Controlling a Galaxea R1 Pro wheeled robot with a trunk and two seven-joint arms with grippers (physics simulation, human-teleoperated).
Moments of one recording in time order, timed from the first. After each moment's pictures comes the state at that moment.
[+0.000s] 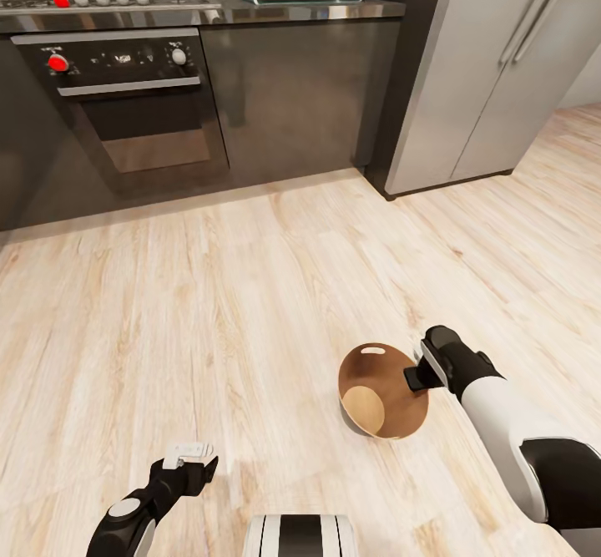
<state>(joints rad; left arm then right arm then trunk) -0.11 0.04 0.01 -1.29 0.01 0.42 -0.10 -1.01 -0.11 0.09 -0.44 0.15 1.05 0.16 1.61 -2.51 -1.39</state>
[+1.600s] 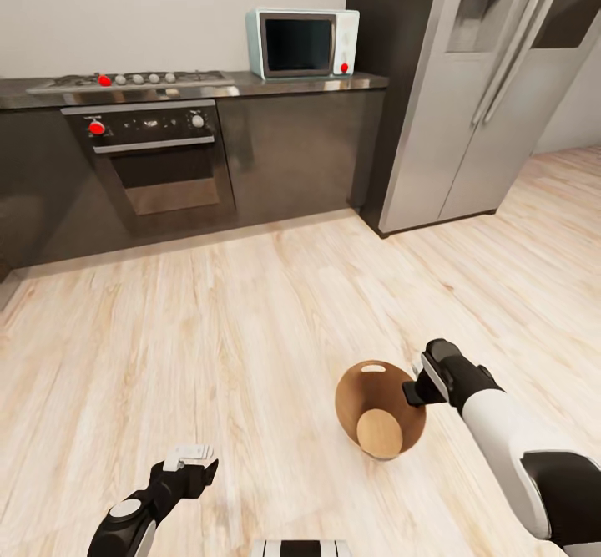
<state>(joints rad) -0.11 0.04 0.00 -1.28 0.01 0.43 -0.10 -0.97 -0.11 0.08 -0.43 0.12 1.05 0.17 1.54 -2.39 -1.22</state>
